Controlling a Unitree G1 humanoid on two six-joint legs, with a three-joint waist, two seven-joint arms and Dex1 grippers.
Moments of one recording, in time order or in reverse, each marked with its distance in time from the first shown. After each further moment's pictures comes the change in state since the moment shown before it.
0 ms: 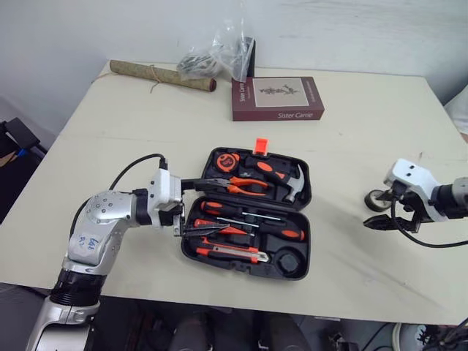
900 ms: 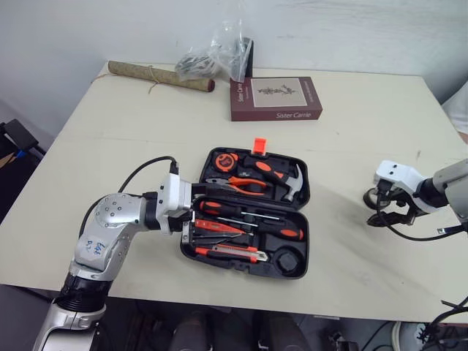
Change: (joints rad) left arm -0.002 -0.015 -0.027 -0.083 -0.029 0.051 -0.024; right arm -0.200 0.135 0.147 0.250 -0.315 -0.025 0.090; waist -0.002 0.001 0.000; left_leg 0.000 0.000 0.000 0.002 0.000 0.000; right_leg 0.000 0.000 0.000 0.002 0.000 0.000
